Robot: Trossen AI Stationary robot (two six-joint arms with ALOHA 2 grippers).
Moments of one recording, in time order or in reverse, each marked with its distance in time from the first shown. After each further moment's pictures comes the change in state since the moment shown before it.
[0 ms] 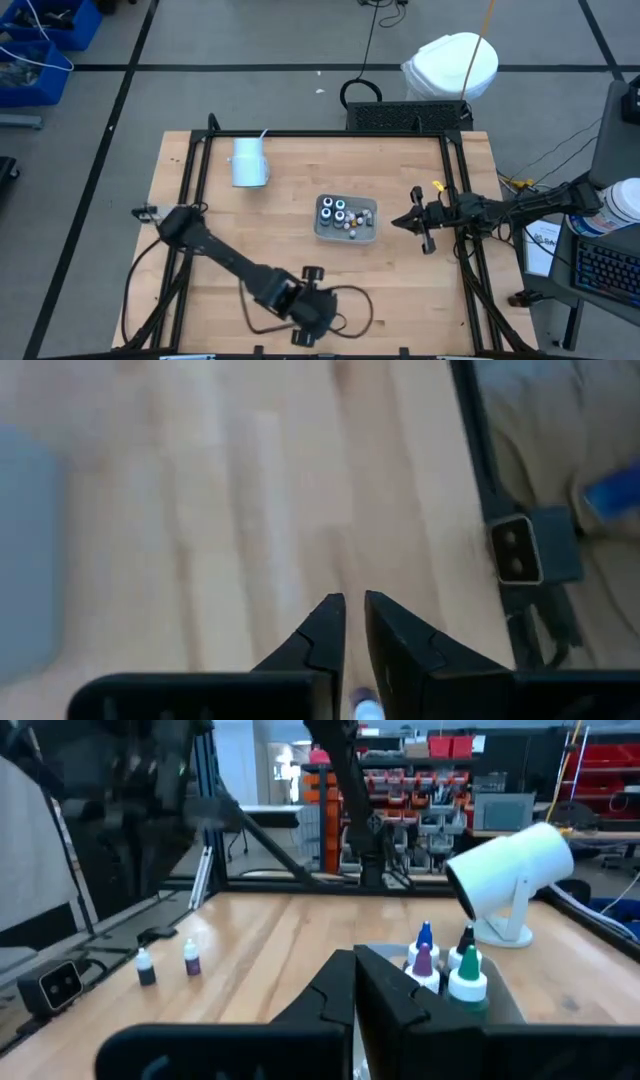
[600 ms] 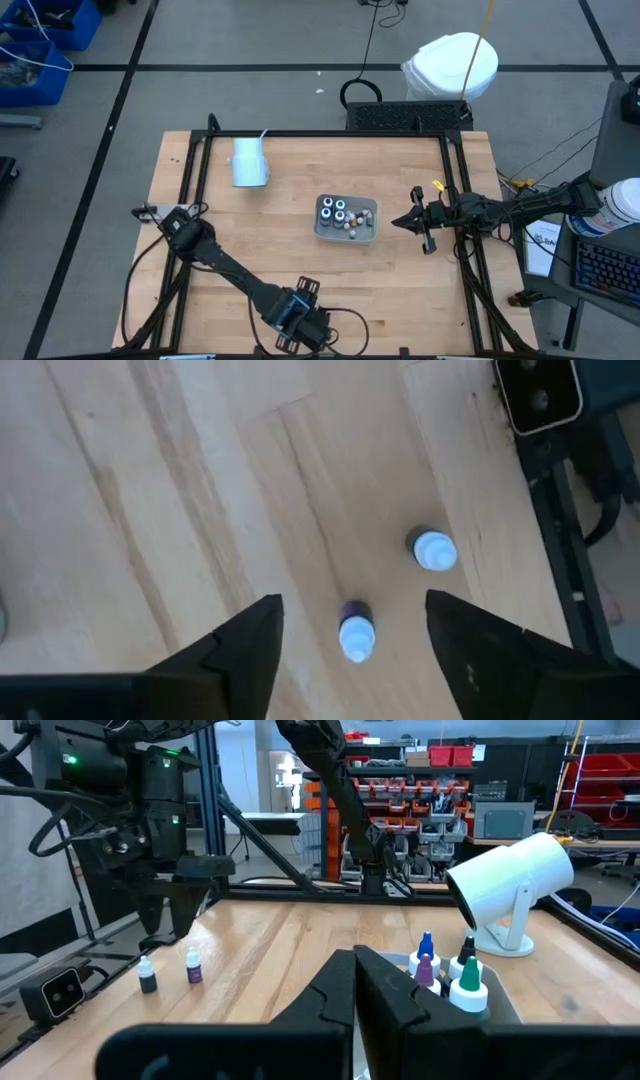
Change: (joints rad) left arm -0.041 0.132 0.084 -0.231 0.062 0.116; right arm 0.000 -0.001 0.000 0.015 -0.001 -0.003
